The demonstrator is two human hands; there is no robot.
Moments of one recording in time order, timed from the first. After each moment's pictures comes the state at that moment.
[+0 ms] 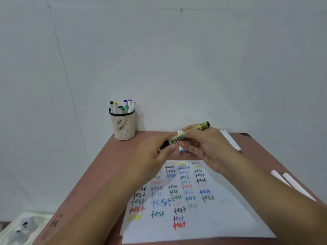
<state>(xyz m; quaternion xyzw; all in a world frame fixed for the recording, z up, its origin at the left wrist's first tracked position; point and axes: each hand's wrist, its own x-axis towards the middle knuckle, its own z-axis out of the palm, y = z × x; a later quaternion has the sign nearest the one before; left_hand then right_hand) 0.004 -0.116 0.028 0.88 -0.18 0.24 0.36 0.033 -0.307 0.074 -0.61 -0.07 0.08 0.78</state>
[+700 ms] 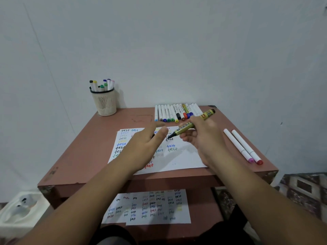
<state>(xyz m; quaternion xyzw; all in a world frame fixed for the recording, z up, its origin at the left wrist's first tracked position) -0.098 -0.185 0.023 0.89 -0.16 0.13 0.40 -0.085 -0.378 0.044 -0.61 -0.02 -0.07 0.79</state>
